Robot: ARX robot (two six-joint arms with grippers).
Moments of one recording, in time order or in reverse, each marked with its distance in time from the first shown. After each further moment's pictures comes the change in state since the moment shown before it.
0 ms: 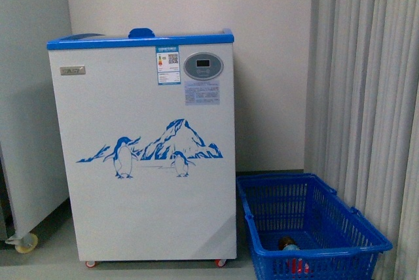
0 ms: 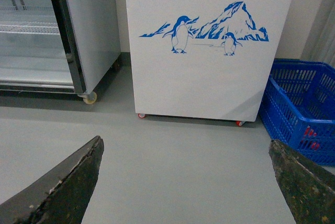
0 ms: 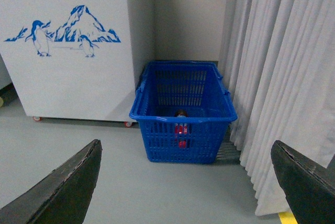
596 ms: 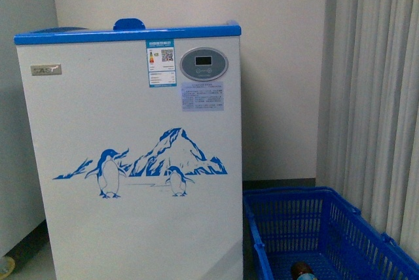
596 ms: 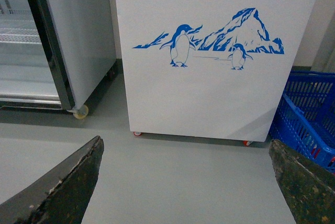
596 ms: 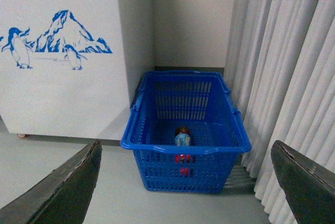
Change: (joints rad) left arm 0.000 0.000 0.000 0.000 0.000 0.000; right arm 0.000 0.000 0.000 0.000 0.000 0.000
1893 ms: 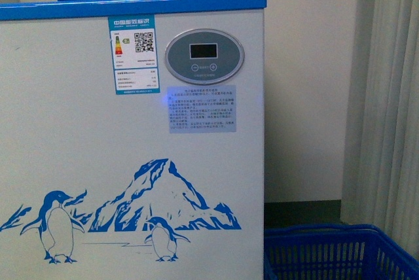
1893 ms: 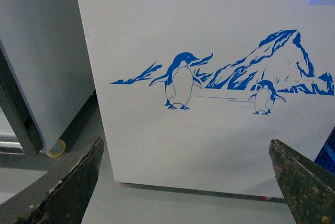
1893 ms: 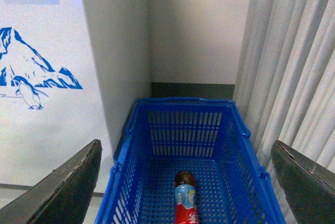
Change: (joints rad) left arm 0.000 0.000 0.000 0.000 0.000 0.000; right arm 0.000 0.001 0.000 0.000 0.000 0.000
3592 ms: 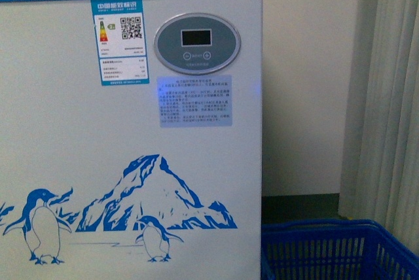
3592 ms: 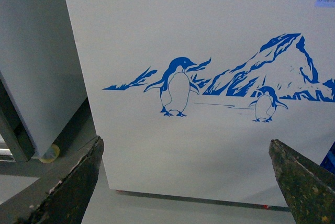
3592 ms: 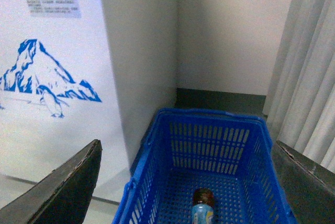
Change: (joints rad) left arm 0.000 0.000 0.000 0.000 0.000 0.000; right arm -0.183 0.420 0.077 0.337 -0.339 0.003
